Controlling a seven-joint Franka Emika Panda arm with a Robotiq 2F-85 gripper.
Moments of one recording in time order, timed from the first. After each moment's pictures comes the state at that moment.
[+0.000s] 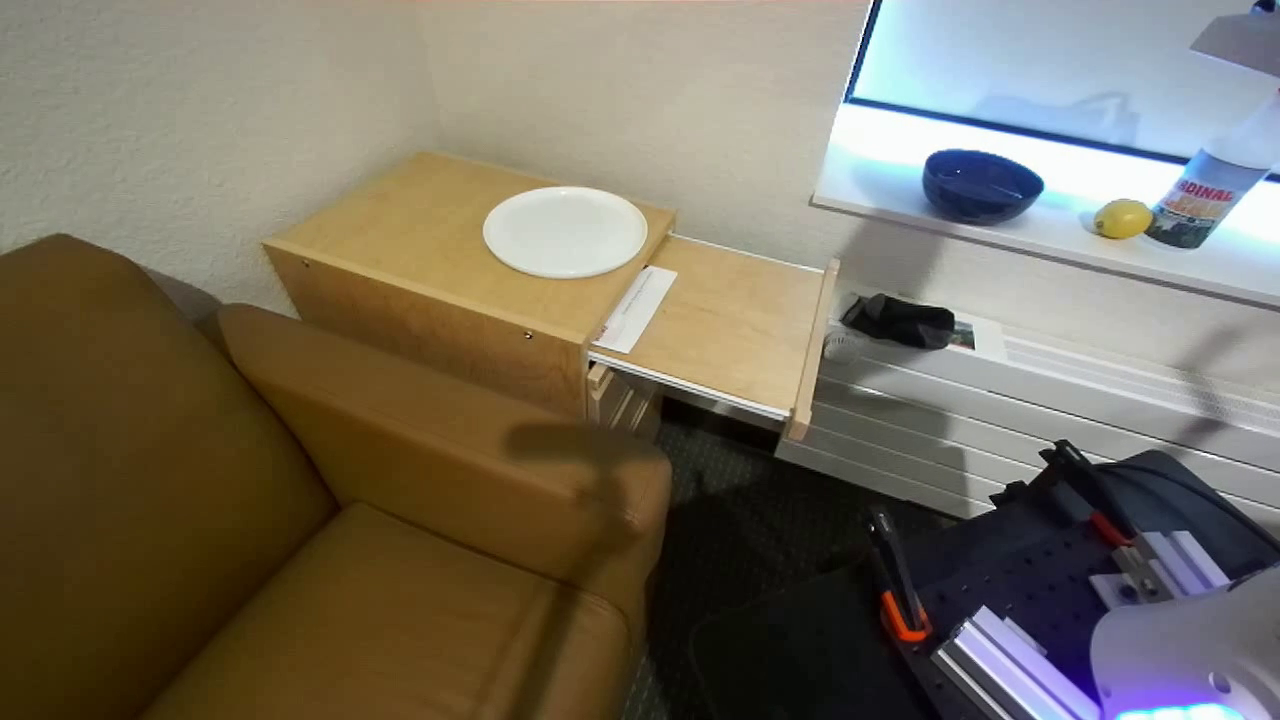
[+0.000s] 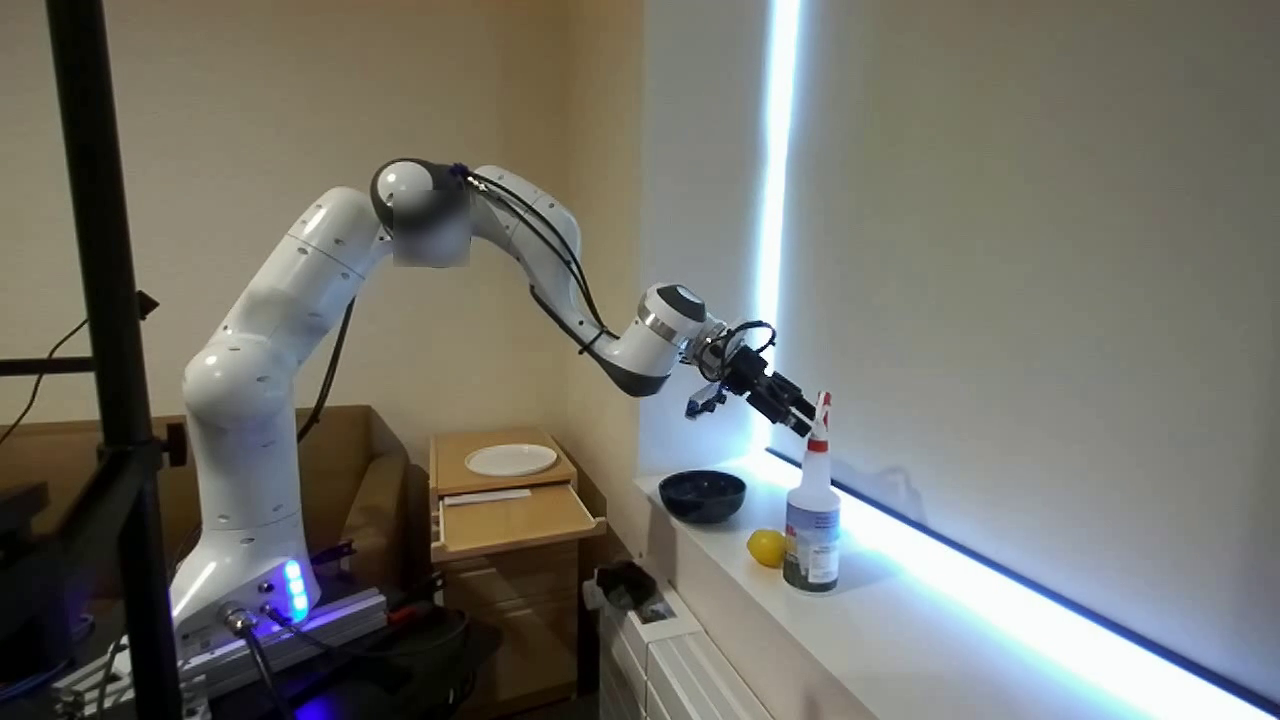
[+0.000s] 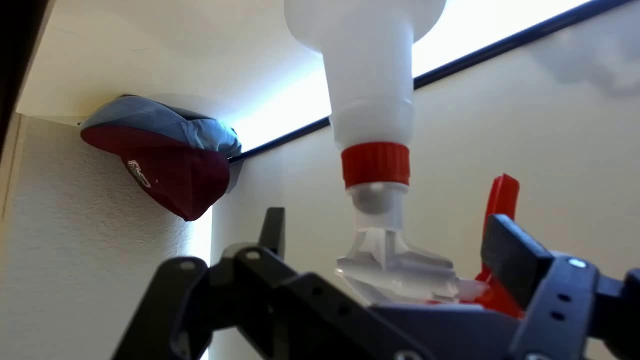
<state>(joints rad) -0.49 0.58 -0.52 -1.67 -1.14 2.85 1.72</state>
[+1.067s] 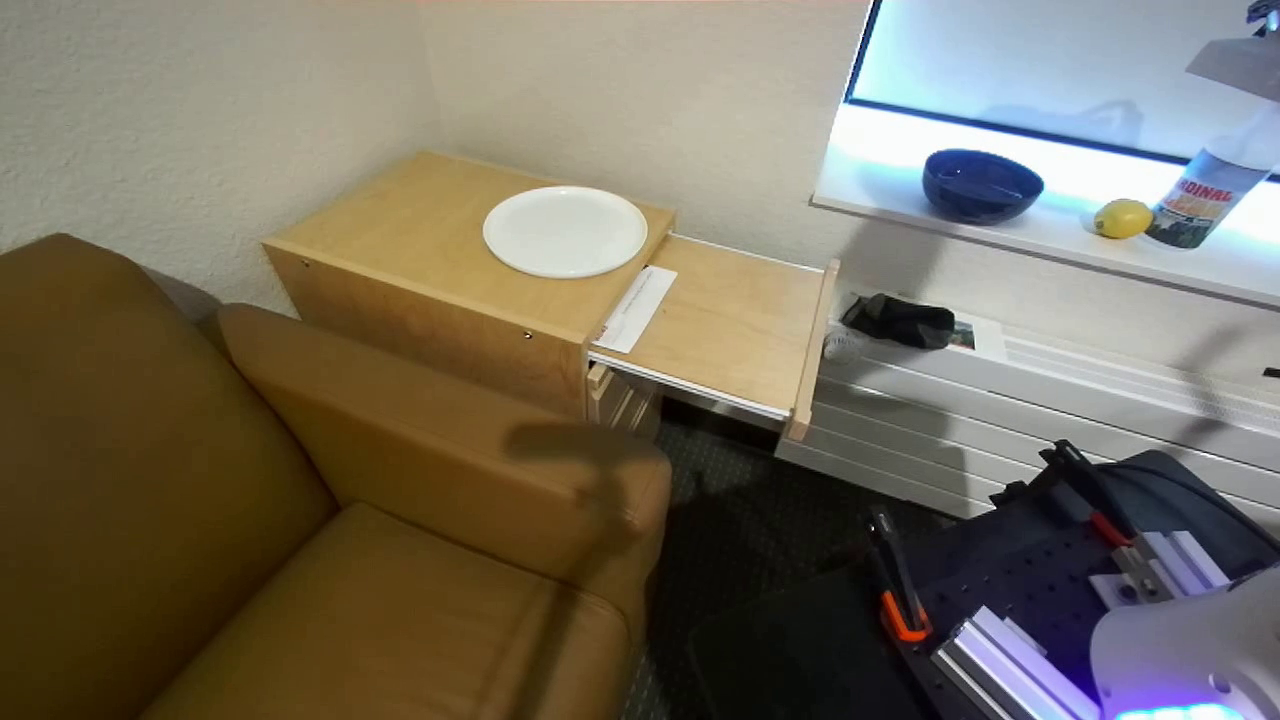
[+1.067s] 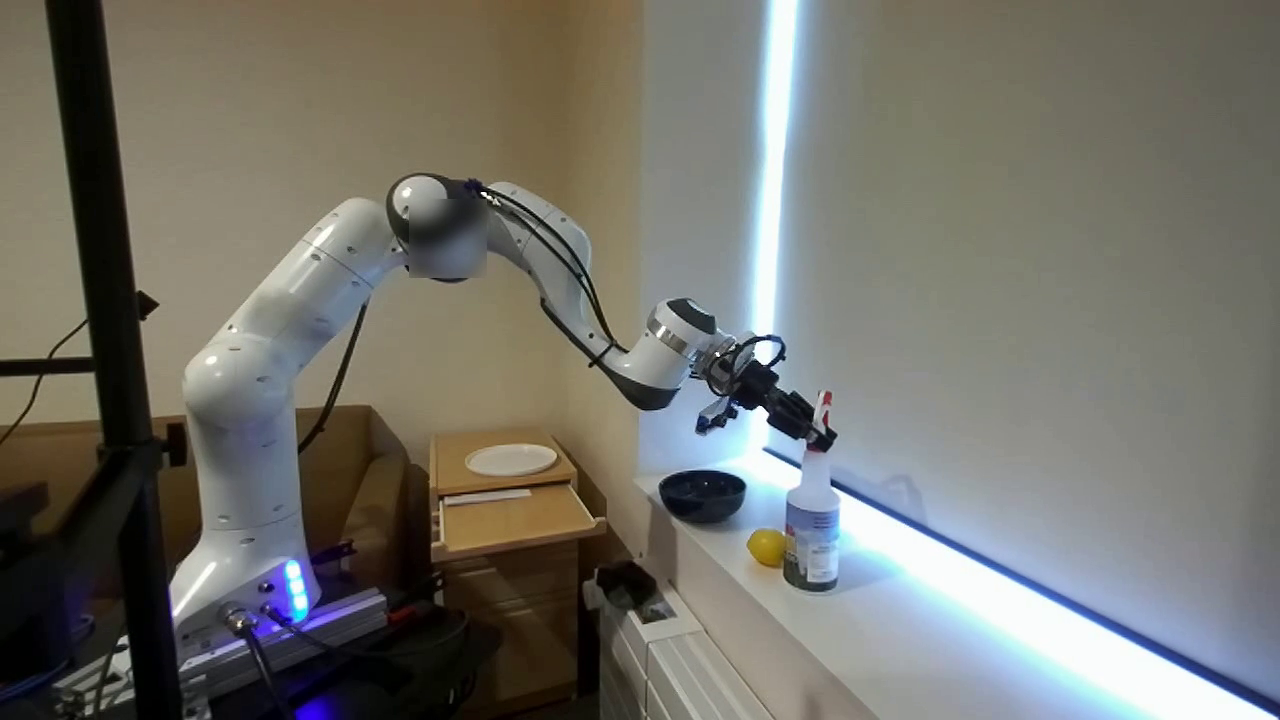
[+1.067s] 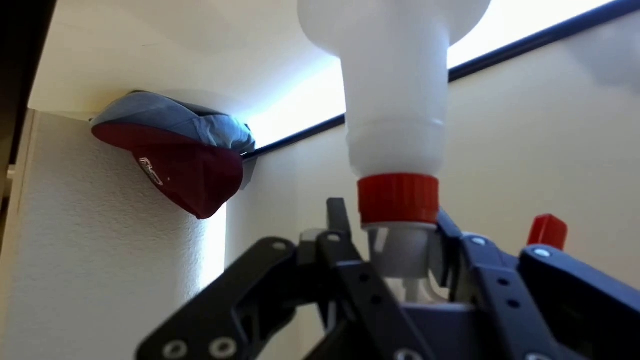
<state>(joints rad) -0.49 0.67 -0.56 -1.61 -1.15 2.84 1.77</state>
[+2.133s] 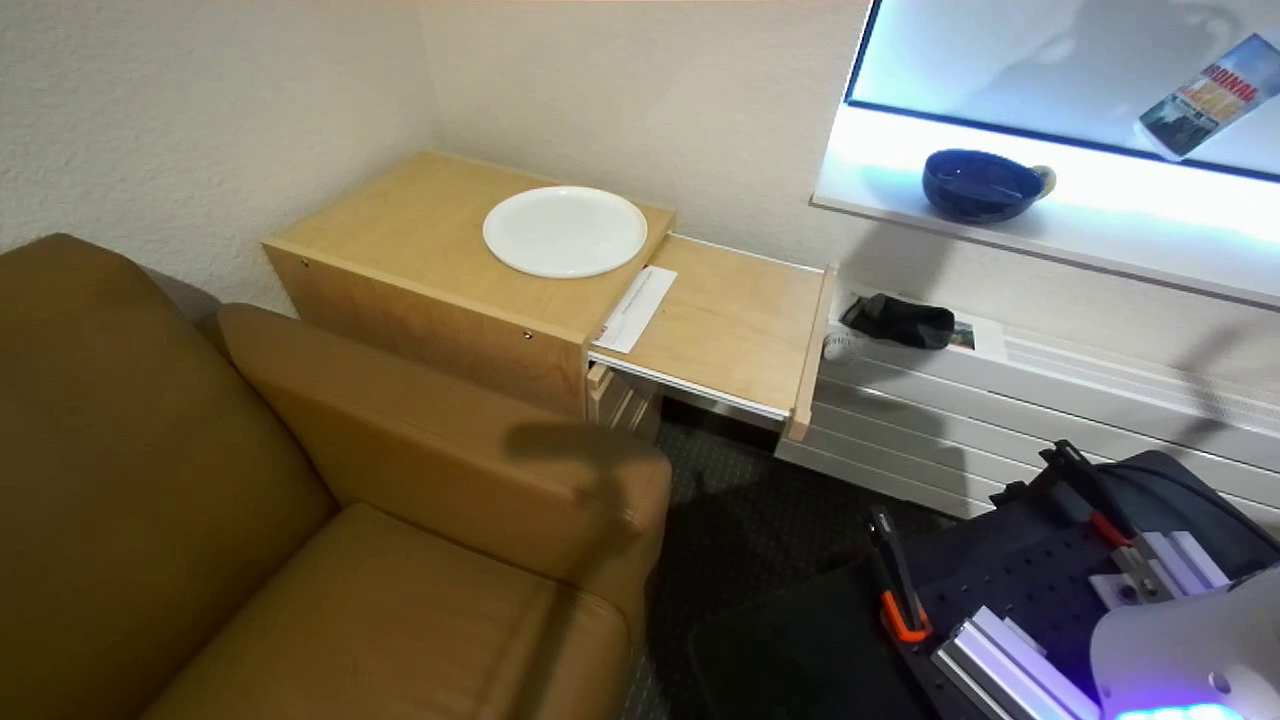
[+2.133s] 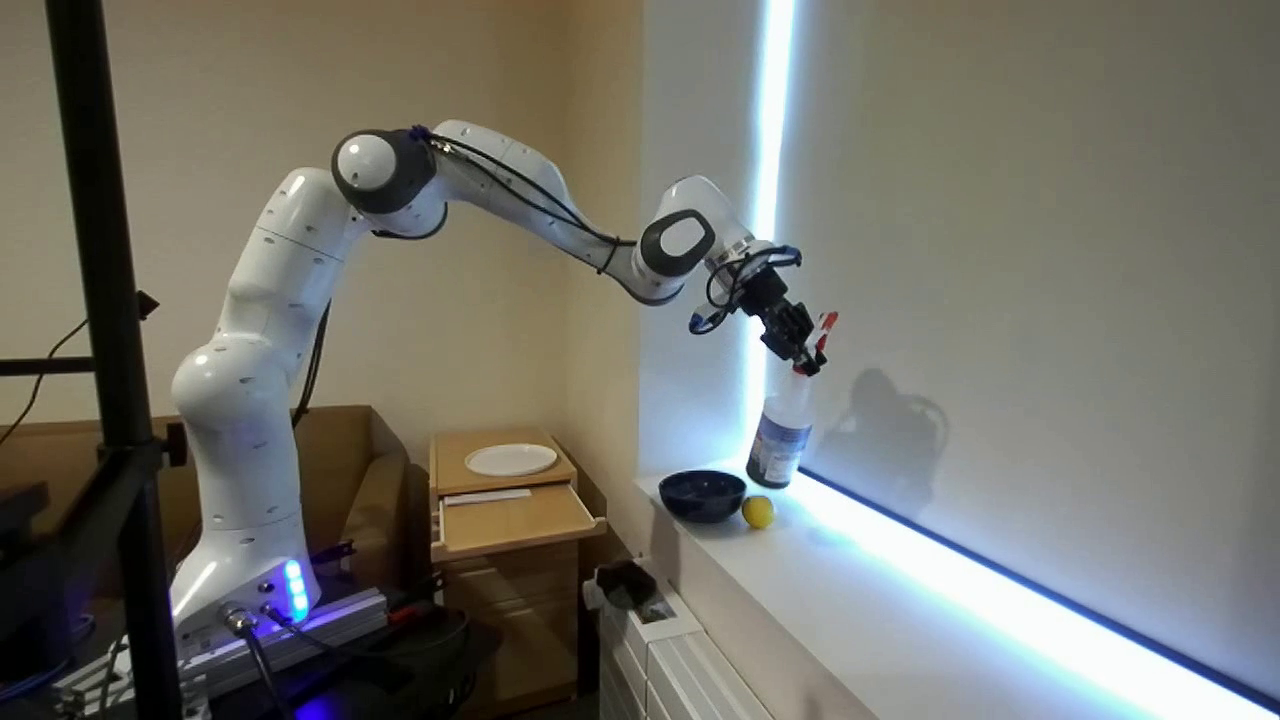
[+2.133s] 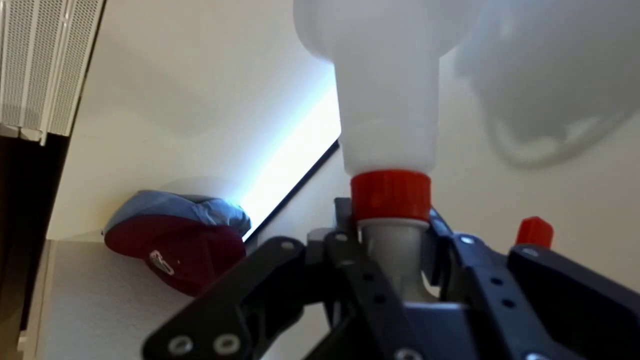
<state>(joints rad) -0.62 0.41 -0.38 -1.60 -0.19 2.63 0.98</state>
